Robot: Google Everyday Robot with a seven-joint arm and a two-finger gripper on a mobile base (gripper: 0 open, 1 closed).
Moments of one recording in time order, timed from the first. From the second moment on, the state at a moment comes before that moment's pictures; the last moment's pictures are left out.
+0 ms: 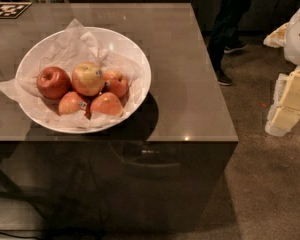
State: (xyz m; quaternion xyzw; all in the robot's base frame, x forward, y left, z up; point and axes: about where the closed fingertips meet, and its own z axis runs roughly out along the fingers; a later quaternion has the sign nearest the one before) arm 0.438 -0.217 0.977 -0.60 0.78 -0.03 0.16
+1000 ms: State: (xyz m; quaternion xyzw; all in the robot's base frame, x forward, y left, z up) arm 0.435 -0.182 1.009 -0.64 0.74 -0.06 0.17
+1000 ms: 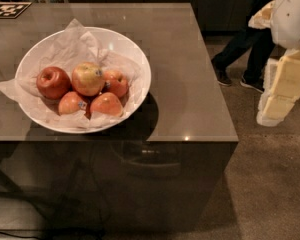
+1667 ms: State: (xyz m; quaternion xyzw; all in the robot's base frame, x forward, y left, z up) arm 0.444 -0.108 1.055 -0.72 0.67 -0.08 0.18
